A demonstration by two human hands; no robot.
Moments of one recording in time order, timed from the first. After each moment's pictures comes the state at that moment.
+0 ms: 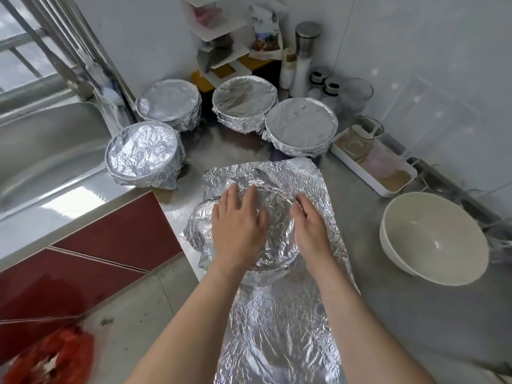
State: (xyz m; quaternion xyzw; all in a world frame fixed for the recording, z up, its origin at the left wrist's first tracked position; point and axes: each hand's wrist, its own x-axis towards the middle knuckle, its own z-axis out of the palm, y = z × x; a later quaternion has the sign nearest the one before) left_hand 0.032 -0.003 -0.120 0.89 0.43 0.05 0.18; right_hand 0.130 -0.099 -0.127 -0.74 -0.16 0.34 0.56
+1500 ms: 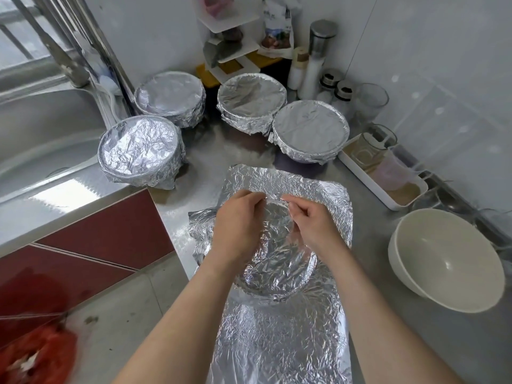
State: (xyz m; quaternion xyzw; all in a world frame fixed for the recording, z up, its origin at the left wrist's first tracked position) left_hand 0.046 0.025 -0.114 0.87 0.36 0.19 0.27; right_hand 0.162 -0.078 -0.118 -0.76 -0.27 0.37 0.46
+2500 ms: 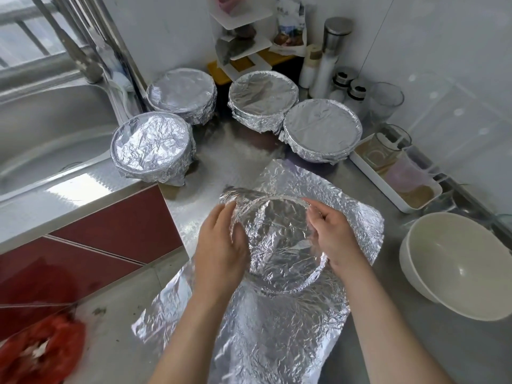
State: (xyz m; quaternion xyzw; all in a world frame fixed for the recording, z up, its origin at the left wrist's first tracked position) left_hand -0.011 0.003 -0.115 0.78 0.48 0.21 0.34; right_hand 0.159 -0.090 -0.123 -0.72 -0.18 0.40 0.54
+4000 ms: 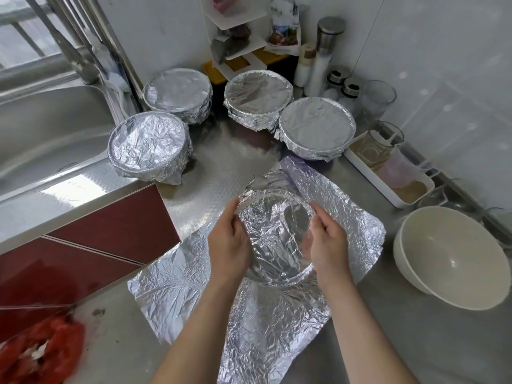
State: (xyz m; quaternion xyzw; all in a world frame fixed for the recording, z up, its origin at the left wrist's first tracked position) left_hand 0.009 -0.003 -0.123 0.67 0.53 0.24 0.45; right_hand 0.118 -0.104 -0.107 -0.75 -0.09 0.30 0.58
